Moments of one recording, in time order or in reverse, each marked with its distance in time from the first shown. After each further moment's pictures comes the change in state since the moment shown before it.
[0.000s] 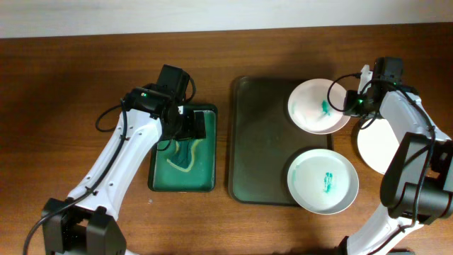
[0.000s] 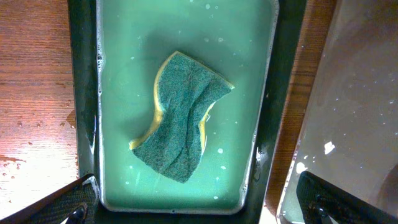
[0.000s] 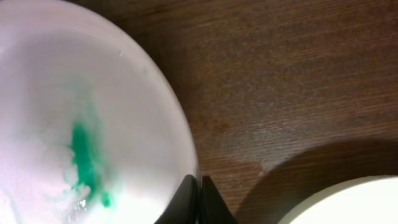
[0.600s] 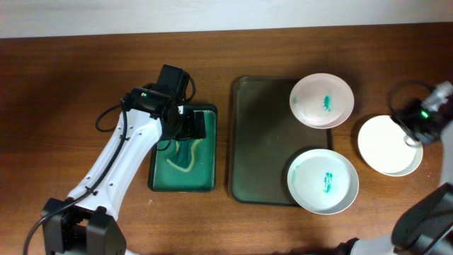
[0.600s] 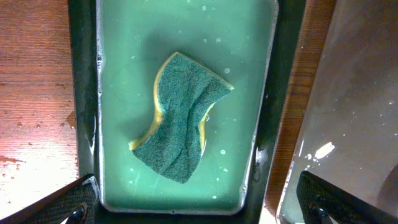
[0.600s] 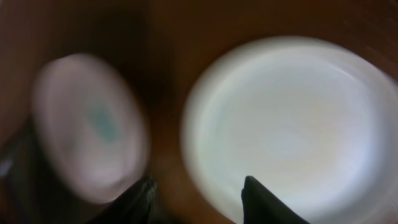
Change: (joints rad) left arm 0.000 0.000 0.000 0.002 0.000 0.000; right arm -0.297 -0.288 -0.010 -0.237 -0.234 0.217
